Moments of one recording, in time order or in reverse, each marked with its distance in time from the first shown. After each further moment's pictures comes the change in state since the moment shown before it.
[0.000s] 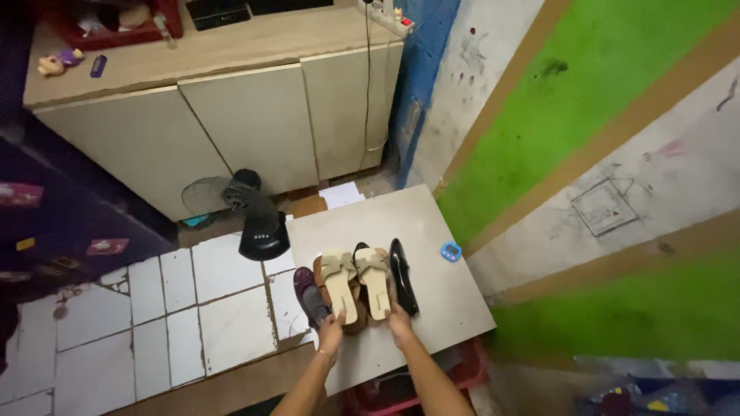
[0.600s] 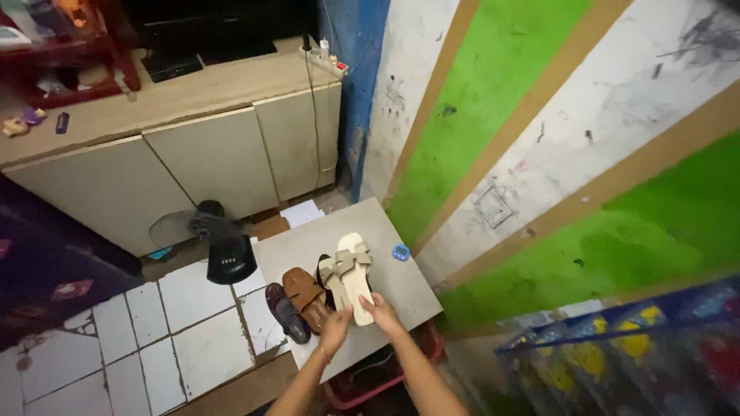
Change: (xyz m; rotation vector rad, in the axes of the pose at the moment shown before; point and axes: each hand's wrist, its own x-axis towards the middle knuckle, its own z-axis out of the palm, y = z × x) left_hand -0.143 0.151 0.021 0.204 -0.348 0.277; right_hand -0.200 -0.193 -0.046 -0.353 -0.050 -0.102
